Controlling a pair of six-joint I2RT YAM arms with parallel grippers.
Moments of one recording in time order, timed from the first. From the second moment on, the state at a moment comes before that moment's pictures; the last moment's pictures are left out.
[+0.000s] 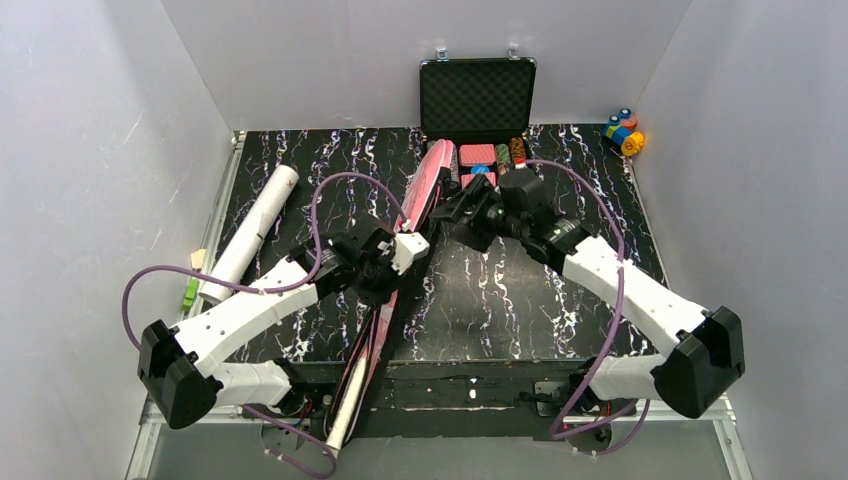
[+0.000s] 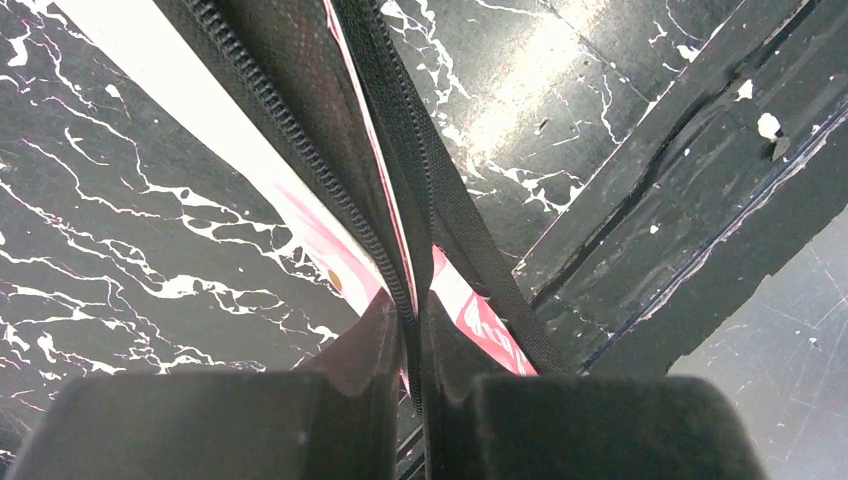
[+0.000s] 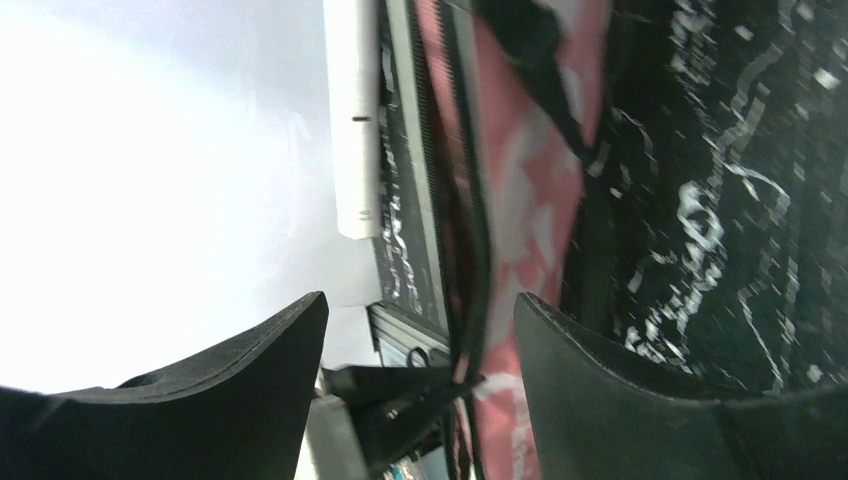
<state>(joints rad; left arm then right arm) -0.82 1.21 1.06 -0.87 0.11 0.08 0.68 1.25 1.05 -0.36 -0.16 1.23</state>
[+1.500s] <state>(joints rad) -0.82 1.24 1.12 -1.00 0.19 0.22 0.48 1.41 1.01 0.01 -0.36 1.22</state>
